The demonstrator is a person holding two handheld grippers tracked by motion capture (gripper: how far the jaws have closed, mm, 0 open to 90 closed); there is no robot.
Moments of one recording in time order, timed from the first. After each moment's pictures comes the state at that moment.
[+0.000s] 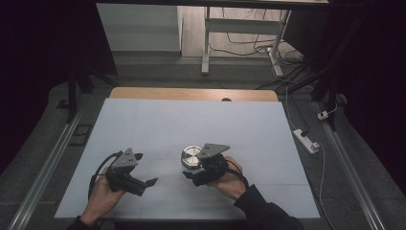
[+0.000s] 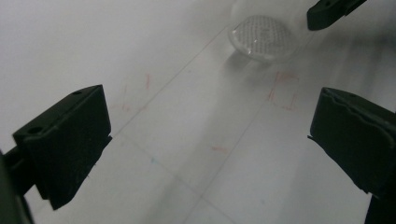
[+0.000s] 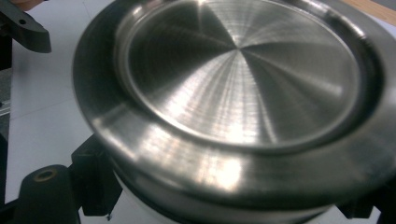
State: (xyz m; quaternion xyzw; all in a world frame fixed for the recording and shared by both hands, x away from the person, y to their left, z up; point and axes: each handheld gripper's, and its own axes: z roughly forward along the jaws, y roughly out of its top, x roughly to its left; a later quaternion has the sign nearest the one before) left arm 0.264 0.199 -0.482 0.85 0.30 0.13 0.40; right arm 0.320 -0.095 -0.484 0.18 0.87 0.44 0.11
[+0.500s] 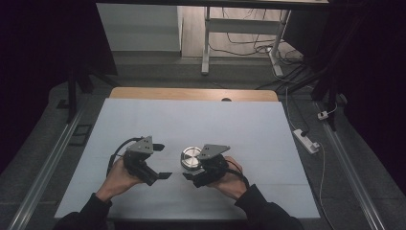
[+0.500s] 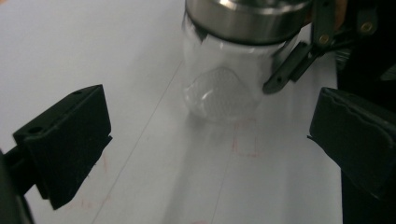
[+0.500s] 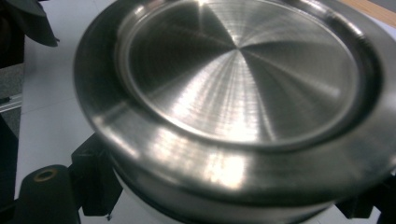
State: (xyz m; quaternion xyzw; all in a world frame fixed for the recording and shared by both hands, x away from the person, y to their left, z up) left arm 0.307 0.168 -0.459 0.88 0.17 0.06 0.44; right arm 0.318 -0.096 -0.483 0.16 0.88 0.44 0.10
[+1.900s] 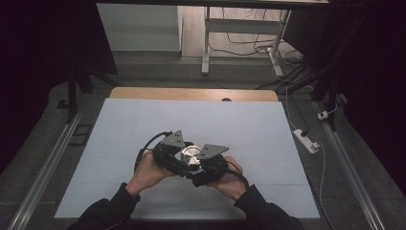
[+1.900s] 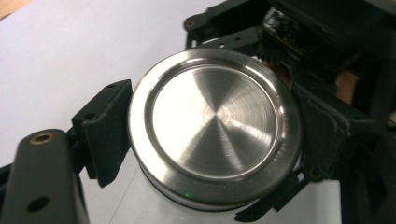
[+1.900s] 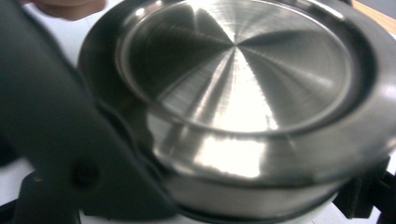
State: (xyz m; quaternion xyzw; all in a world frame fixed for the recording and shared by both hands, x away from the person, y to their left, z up) left arm 0.320 0.090 -0.442 0.88 0.19 0.07 0.44; right arm 0.317 -0.094 -0.483 0.18 0.88 0.43 0.12
